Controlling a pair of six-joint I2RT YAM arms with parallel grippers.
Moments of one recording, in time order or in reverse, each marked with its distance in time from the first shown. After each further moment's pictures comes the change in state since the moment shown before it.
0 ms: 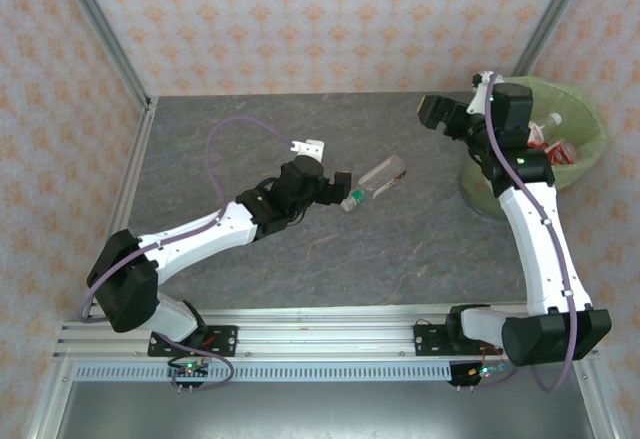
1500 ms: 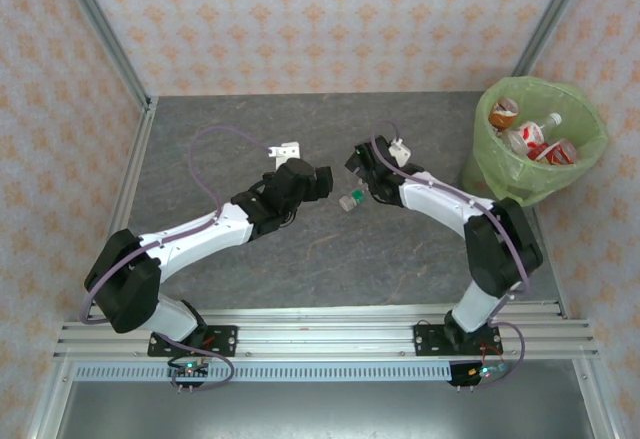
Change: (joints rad) left arm 0.062 -0.008 -0.080 0.000 -0.105 -0.190; right arm 0.458 0.475 -0.238 0.219 0.479 0.772
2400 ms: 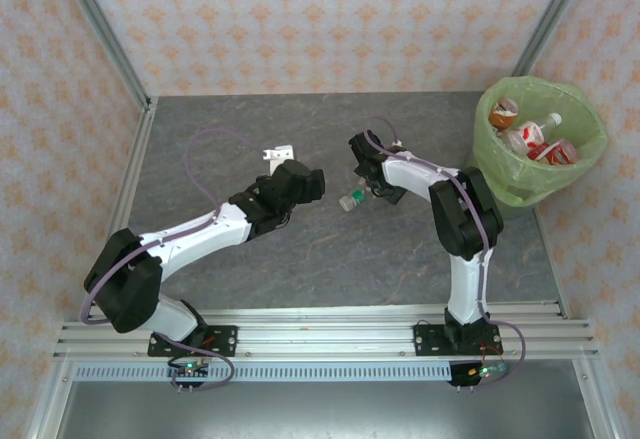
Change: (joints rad) left arm 0.027 0.000 -0.026 -0.038 -0.019 -0.008; right arm -0.070 0.310 0.228 -0.241 0.061 0.037
